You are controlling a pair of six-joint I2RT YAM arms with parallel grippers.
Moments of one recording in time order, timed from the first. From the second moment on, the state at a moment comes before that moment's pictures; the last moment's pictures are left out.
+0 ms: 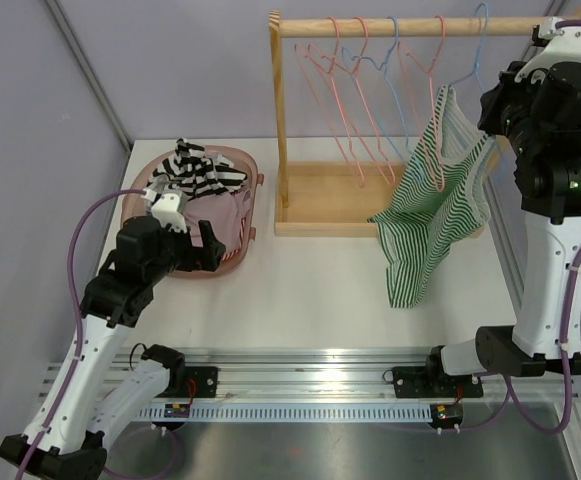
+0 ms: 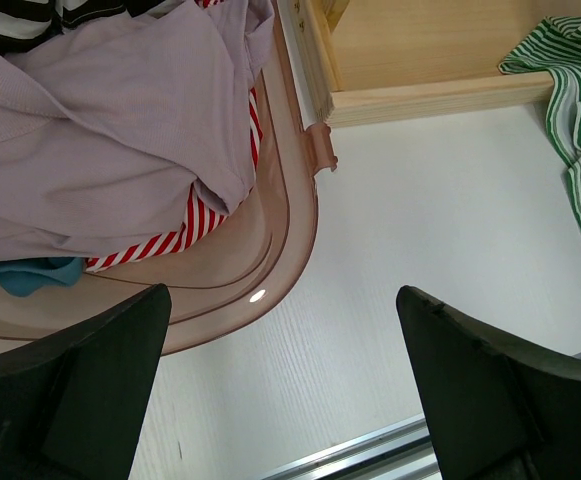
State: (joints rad) left arm -0.31 0.74 0.94 -0.71 0.08 -0.23; right arm 0.04 1.42 2.21 -0.91 0.09 0.09
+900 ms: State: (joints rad) left arm -0.31 0.72 0.94 -0.71 0.08 -0.23; right arm 0.04 1.57 2.12 -0.89 0.07 0.10
